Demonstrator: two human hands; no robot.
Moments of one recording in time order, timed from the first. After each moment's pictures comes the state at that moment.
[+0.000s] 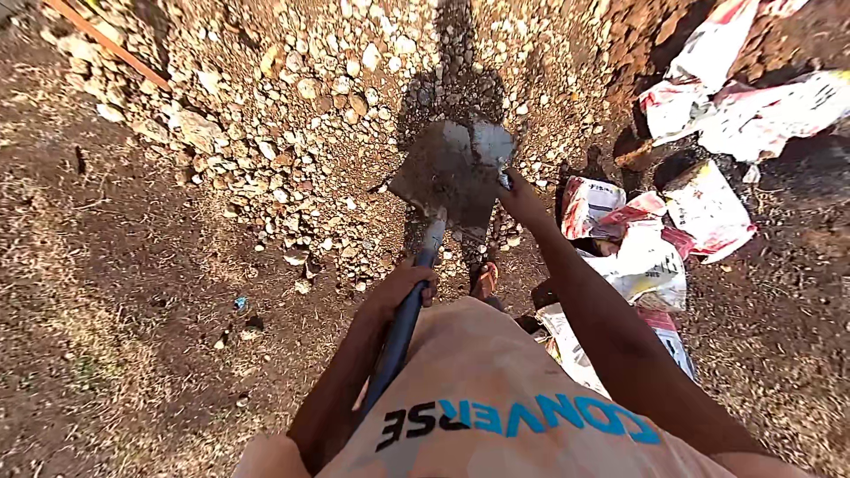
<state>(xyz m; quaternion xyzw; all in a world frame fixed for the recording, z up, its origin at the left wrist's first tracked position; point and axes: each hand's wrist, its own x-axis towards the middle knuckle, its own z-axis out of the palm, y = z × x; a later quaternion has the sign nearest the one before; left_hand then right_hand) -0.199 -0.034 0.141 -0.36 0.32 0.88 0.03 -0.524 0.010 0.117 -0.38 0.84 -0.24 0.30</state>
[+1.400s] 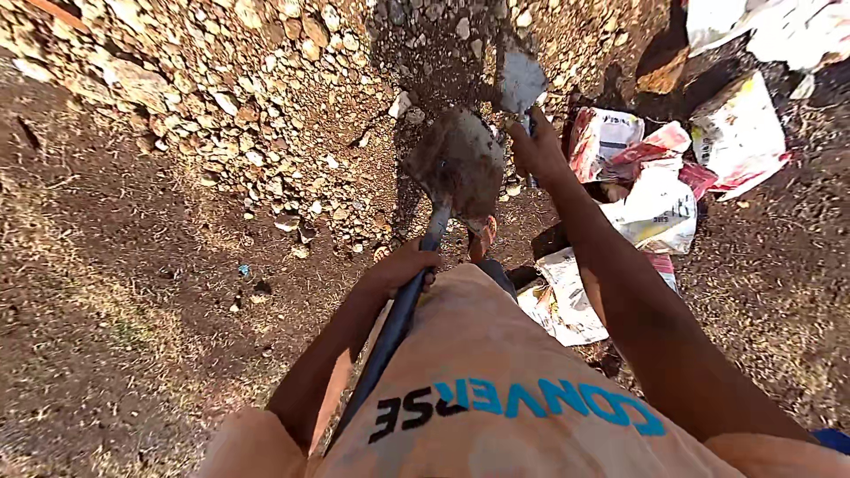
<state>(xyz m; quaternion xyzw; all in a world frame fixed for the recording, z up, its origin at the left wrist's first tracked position) -0.244 -0.018 0.123 -0.41 0.36 0.82 0.20 -0.572 0.041 0.107 -0.29 0.79 -0.38 0.38</state>
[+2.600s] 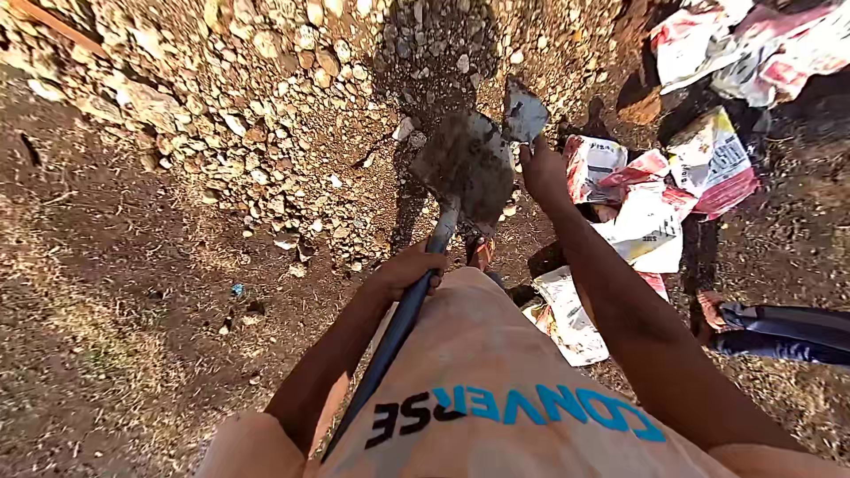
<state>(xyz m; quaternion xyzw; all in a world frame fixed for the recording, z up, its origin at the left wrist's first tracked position) -0.241 -0.041 0.129 -0.37 0.36 0.84 0.18 -0.555 0.027 0.123 -0.29 0.93 -0.07 0.20</state>
